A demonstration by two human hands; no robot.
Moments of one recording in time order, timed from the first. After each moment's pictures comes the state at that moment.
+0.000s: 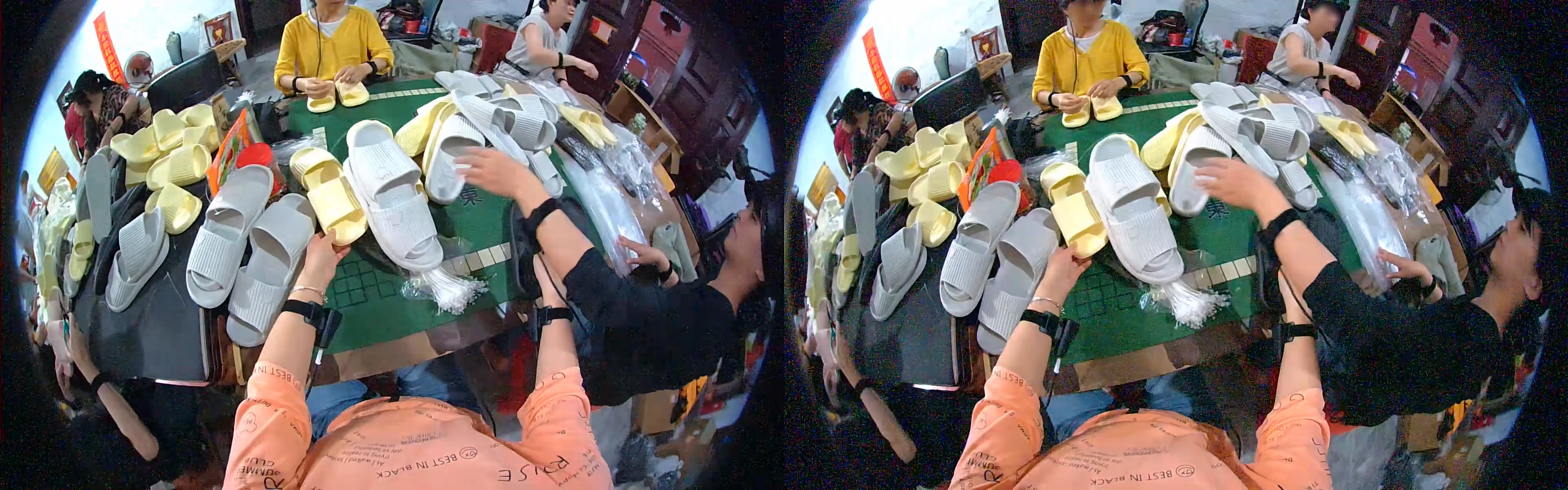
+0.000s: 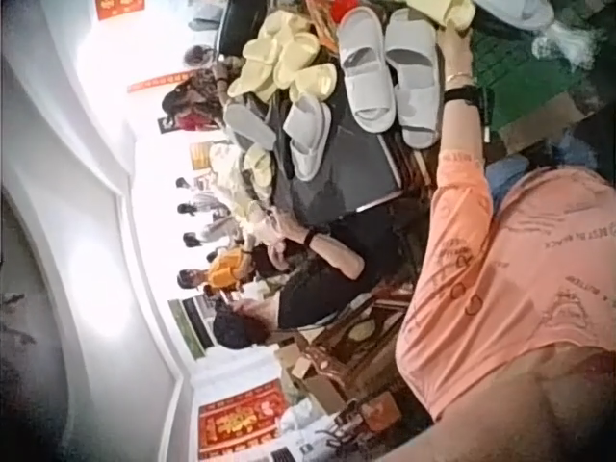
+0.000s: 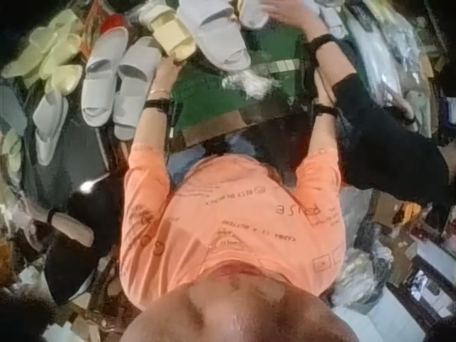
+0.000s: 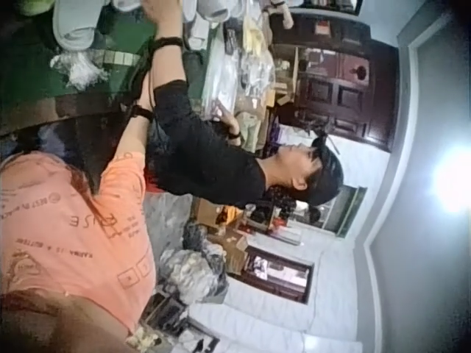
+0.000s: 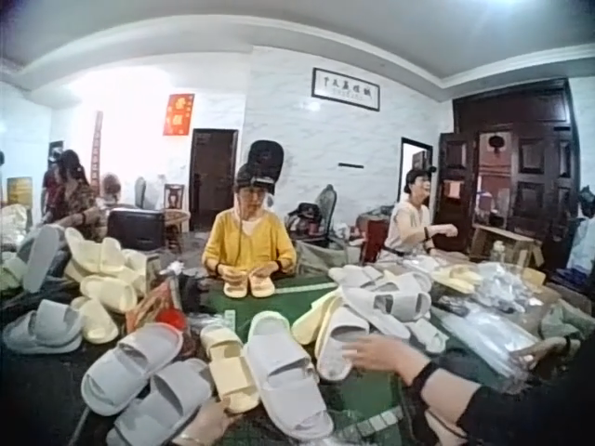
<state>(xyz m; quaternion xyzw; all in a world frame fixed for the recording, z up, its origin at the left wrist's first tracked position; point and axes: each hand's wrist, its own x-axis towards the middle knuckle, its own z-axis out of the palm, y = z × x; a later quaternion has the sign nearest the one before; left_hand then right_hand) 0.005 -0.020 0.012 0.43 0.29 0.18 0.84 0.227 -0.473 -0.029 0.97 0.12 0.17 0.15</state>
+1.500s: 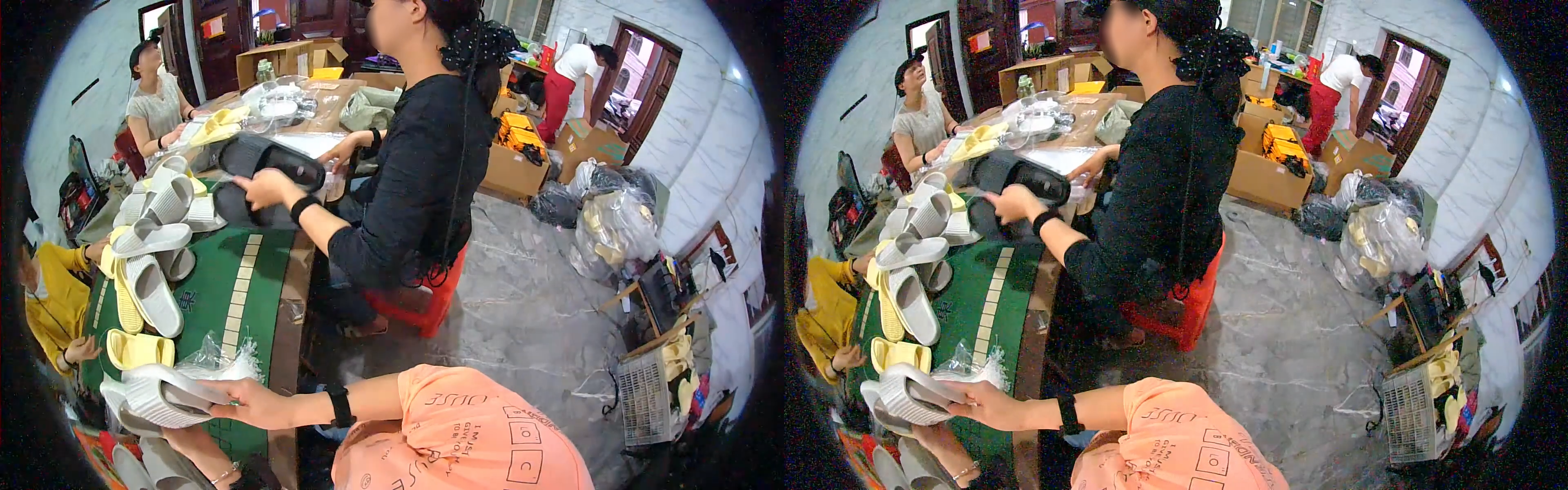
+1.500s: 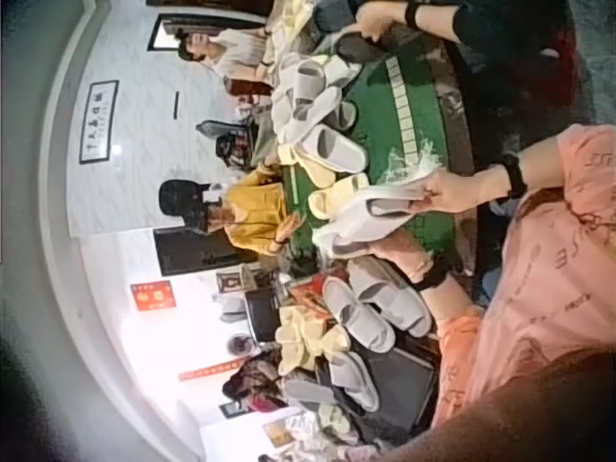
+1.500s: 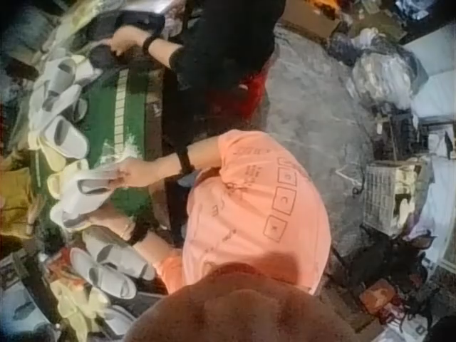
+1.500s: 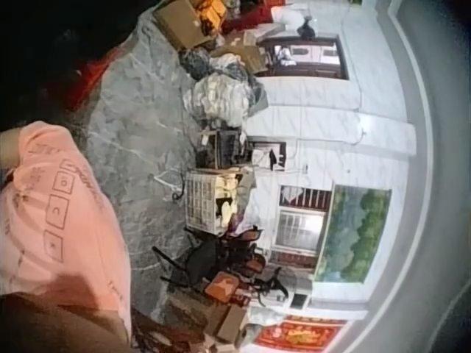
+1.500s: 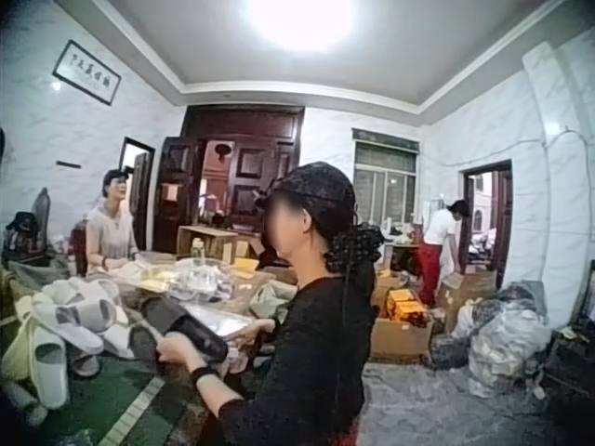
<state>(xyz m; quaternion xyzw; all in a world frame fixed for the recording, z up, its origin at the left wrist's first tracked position) 0.020 -0.114 0.087 0.49 0.07 0.14 0.86 -0.030 -0.315 0.124 0.55 0.26 0.01 -0.79</state>
